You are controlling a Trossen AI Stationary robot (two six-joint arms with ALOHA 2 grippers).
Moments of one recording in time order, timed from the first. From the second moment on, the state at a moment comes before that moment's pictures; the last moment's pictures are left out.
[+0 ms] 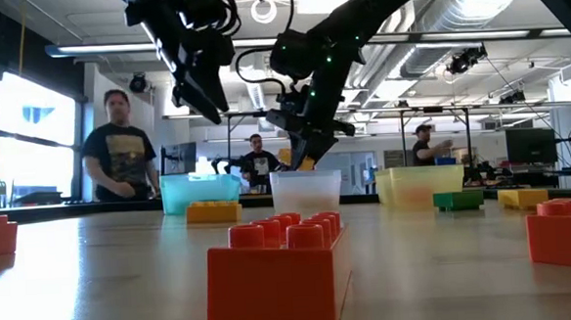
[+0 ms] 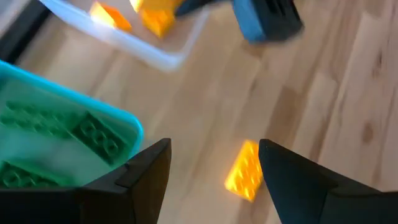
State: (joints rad) left arm 0.57 1.46 1.16 -0.73 0.15 -0.05; right arm -0.36 2.02 1.55 -0.59 0.23 0.36
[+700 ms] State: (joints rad) left arm 0.28 1.46 1.16 -1.14 0.13 -0.08; right arm -0.36 1.99 1.55 -0.63 0.10 0.31
